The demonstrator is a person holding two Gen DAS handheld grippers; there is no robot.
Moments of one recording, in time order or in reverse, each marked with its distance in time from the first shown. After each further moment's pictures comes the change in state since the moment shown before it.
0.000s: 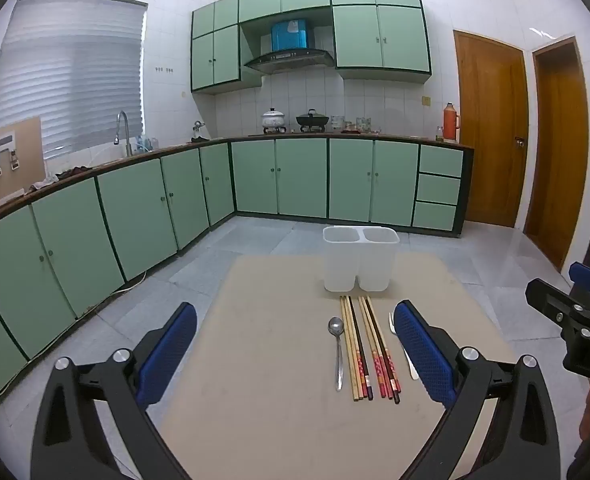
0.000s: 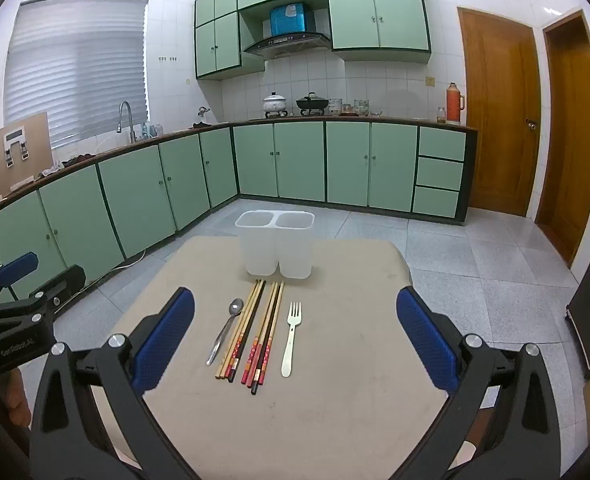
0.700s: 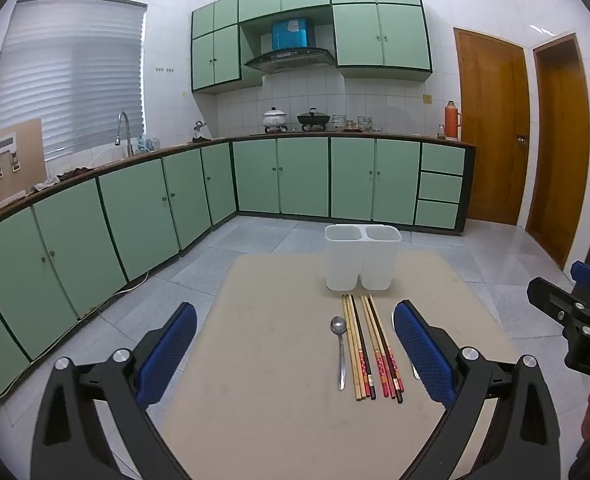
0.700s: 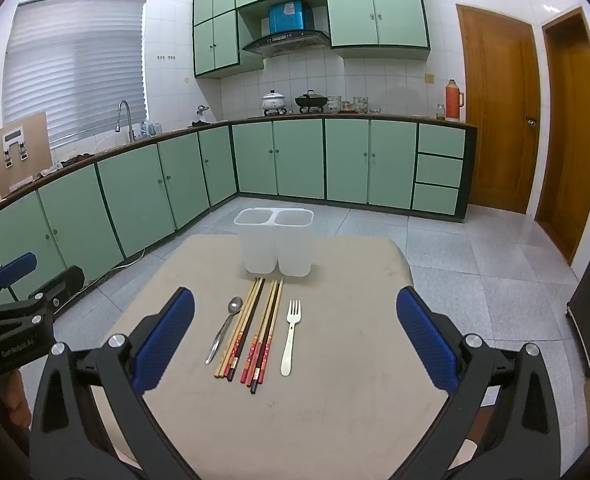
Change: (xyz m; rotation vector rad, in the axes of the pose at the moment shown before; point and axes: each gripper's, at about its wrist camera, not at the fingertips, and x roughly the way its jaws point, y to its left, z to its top) left arm 0.004 0.001 -0.002 0.003 0.005 0.011; right arm 0.001 0.000 0.000 0.006 0.007 0.003
